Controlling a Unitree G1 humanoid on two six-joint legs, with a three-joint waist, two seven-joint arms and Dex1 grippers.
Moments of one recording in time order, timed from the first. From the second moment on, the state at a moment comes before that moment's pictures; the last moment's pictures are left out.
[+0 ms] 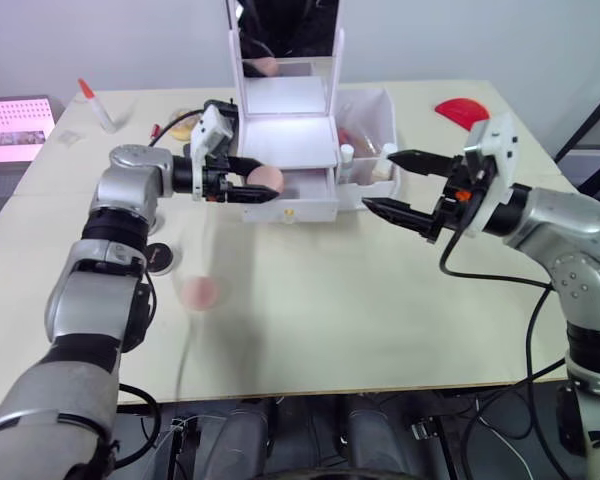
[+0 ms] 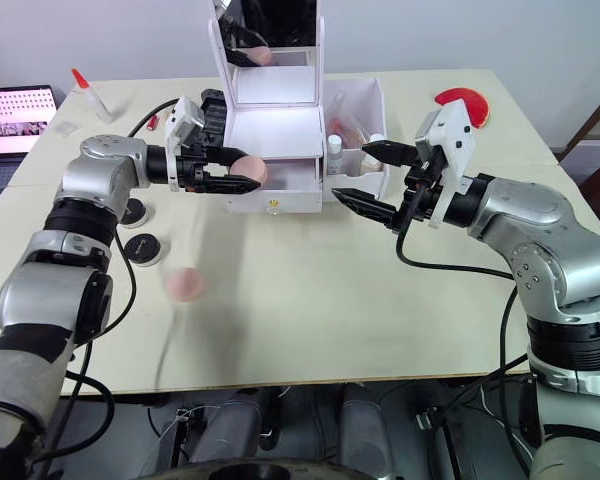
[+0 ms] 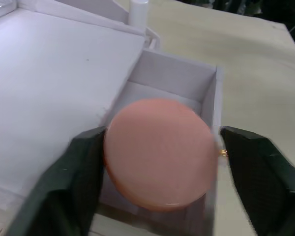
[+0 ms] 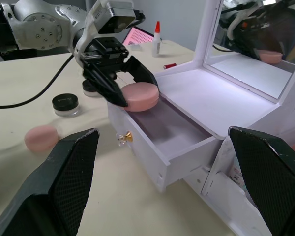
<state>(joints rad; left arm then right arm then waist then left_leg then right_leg) -1.15 0.50 -0.09 0.94 -0.21 0.21 -1.39 -0.54 -0.76 -0.13 -0.33 0.68 0.68 0.79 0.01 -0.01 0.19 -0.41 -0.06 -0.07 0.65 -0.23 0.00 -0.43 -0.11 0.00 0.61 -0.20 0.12</state>
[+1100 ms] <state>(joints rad) -1.19 0.51 -0.01 0.90 -0.23 0.37 -1.34 -0.52 -0.73 -0.13 -0.35 0.69 0.67 0.77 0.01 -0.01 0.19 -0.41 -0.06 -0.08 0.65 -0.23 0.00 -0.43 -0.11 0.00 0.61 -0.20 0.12</state>
